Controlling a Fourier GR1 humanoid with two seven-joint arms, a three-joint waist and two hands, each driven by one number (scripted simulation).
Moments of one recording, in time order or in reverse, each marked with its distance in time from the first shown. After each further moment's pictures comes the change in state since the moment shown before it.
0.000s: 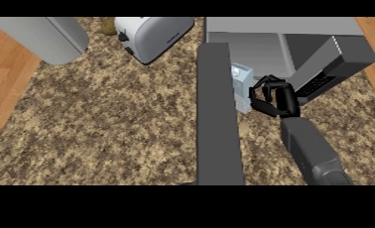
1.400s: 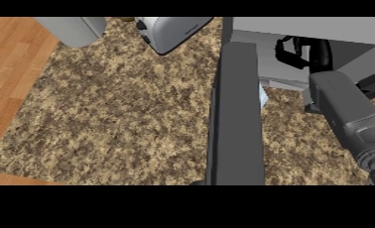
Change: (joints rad) left arm -0.188 0.099 -0.018 0.106 -0.012 0.001 0.011; right arm -0.304 -0.202 0.004 0.139 0.077 -0.278 0.252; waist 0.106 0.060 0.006
